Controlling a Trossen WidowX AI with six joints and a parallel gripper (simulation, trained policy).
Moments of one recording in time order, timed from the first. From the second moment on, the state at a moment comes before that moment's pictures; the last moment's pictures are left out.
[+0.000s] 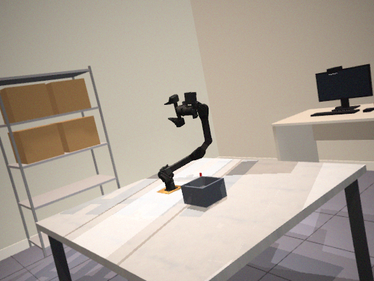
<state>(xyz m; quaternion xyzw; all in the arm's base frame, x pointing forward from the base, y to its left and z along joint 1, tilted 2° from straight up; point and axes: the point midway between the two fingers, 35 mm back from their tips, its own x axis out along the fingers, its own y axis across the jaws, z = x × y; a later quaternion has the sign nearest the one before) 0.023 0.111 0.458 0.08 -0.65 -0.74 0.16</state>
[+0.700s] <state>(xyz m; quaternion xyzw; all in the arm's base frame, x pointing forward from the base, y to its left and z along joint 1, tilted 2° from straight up) -0.048 0.034 0.409 0.36 -0.53 -0.72 0.28</state>
